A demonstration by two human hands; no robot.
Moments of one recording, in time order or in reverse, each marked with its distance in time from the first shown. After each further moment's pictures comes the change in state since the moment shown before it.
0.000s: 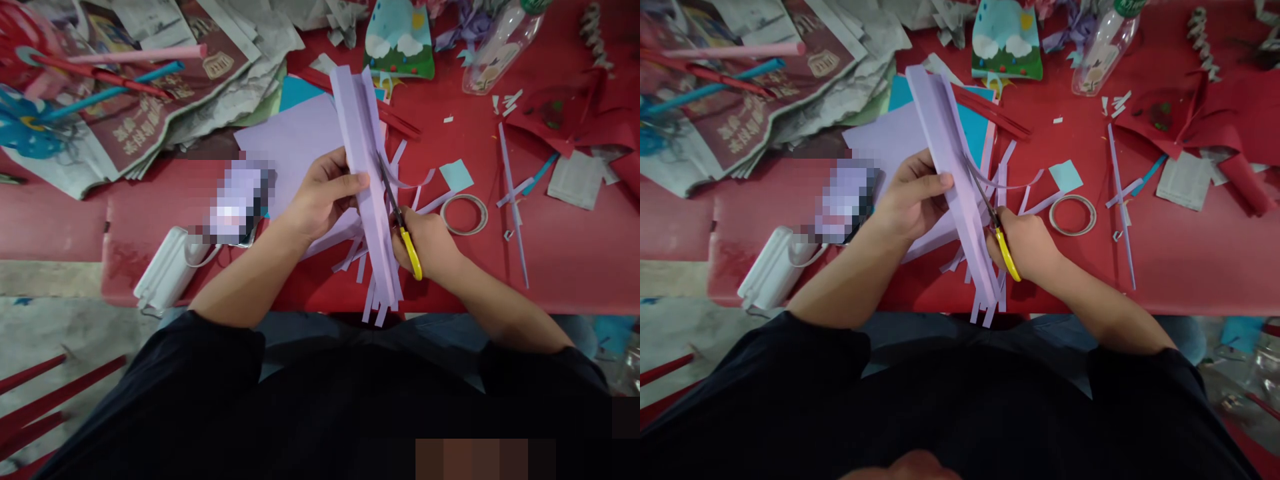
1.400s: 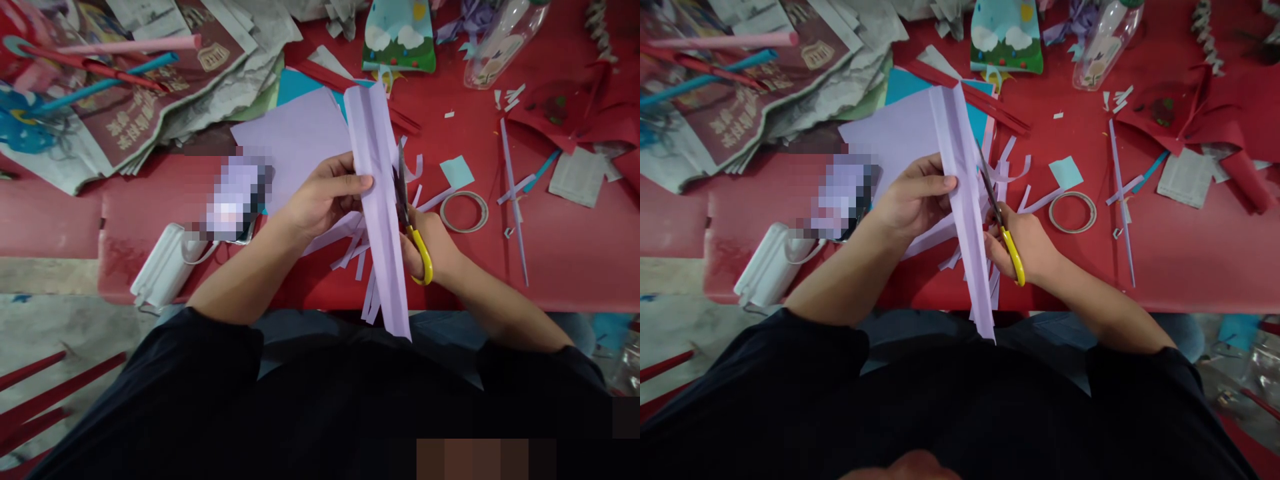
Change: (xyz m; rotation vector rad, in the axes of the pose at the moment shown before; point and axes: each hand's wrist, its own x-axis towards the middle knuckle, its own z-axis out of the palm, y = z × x) left_hand 0.000 -0.002 -0.004 -0.029 -0.143 -0.166; right_hand -0.005 0.003 -0.001 0.511 0.018 -0.041
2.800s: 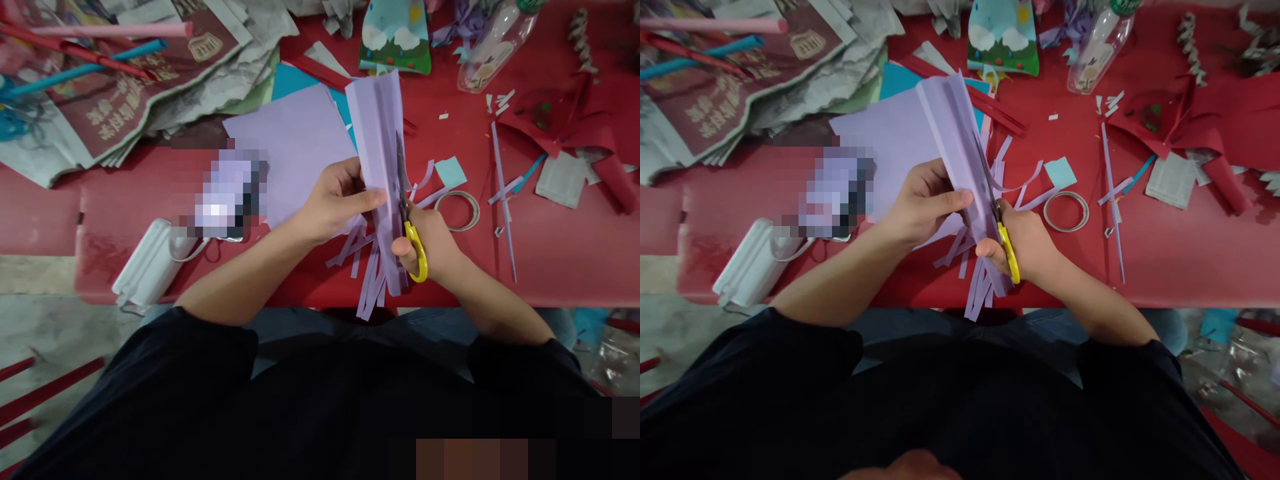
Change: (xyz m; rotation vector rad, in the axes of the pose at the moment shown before) left_hand -0.008 -0.009 0.024 0.144 0.047 0.161; right_hand -0.002 -0.004 -0.011 -0.128 0.033 -0.044
